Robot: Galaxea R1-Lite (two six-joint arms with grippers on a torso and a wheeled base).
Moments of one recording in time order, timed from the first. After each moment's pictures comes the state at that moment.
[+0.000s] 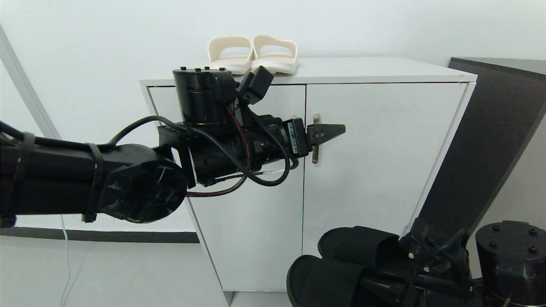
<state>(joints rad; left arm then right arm) -0.65 1.80 -1.22 -0.55 -0.31 -0.37 0.80 1.50 -0.35 -0.72 0.08 0.01</state>
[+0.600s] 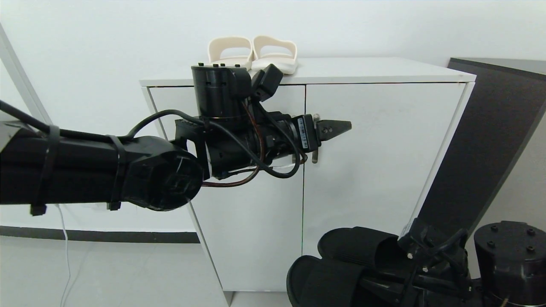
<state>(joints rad) -0.64 1.87 -1.32 -0.49 -0.27 -0.37 0.80 1.50 -0.35 -0.72 0.08 0.01</state>
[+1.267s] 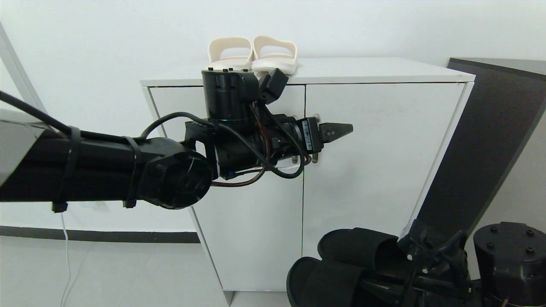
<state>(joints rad) -0.64 1.90 -1.34 -0.49 -0.28 -0.37 0.80 1.50 -0.35 -0.72 0.08 0.01</state>
